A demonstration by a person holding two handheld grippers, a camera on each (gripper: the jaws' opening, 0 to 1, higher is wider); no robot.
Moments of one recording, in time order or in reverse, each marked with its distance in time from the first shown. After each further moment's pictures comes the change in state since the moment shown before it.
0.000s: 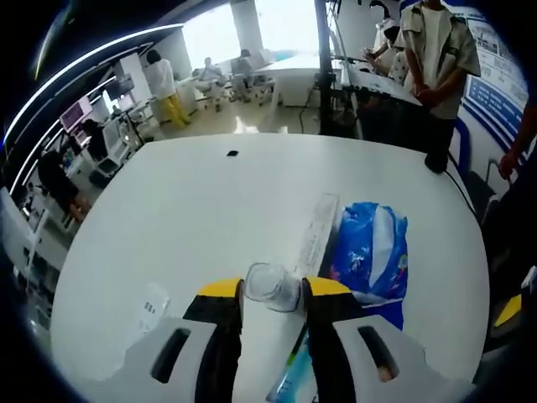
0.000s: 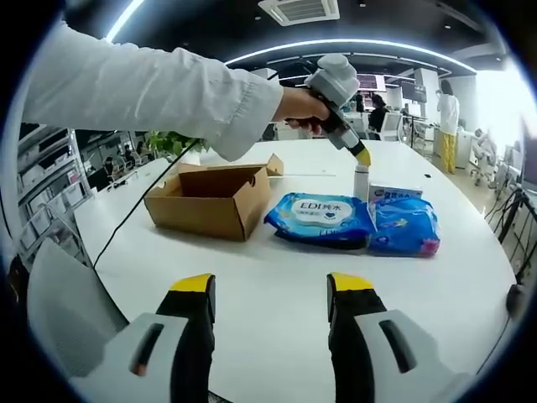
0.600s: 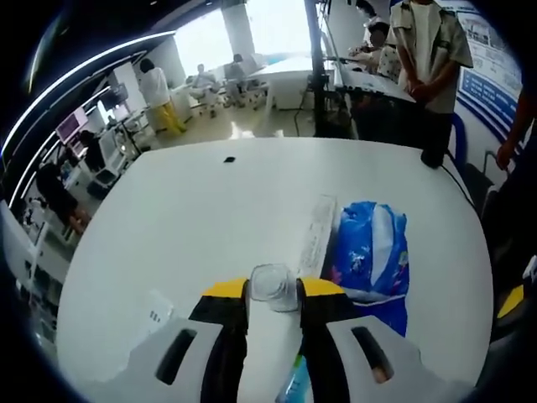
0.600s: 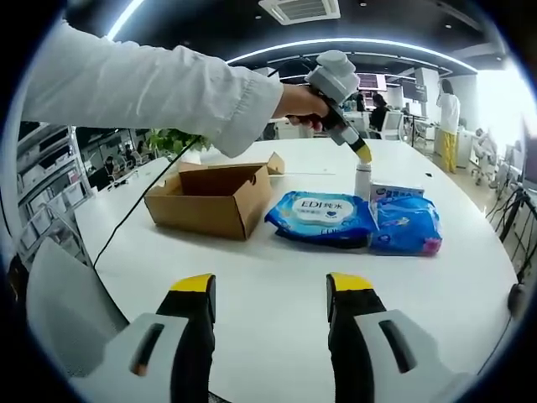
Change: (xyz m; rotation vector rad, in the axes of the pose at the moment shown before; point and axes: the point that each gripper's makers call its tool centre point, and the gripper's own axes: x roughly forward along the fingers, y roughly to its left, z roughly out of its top) left arm 0.002 0.005 0.003 0.061 -0.017 -0.008; right arm 0.003 0.001 -0.001 0.002 0.001 0.004
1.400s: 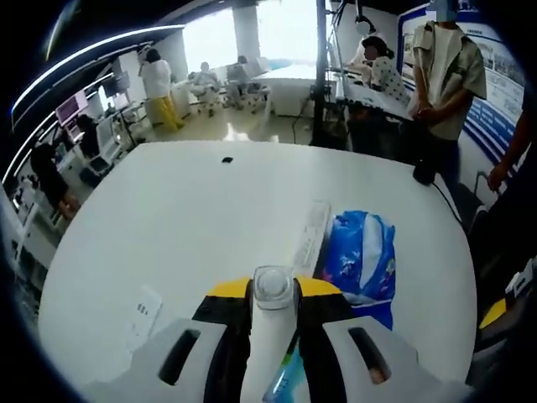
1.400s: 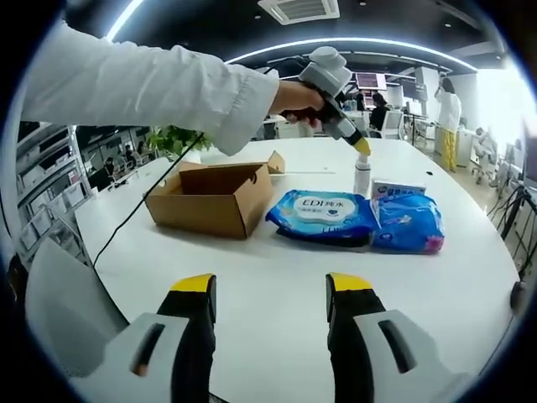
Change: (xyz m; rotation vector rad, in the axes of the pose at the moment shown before) left arm 0.003 0.006 -0.001 -0.087 -0.026 -0.067; right arm 0.004 0.001 -0.005 0.004 0.003 0.004
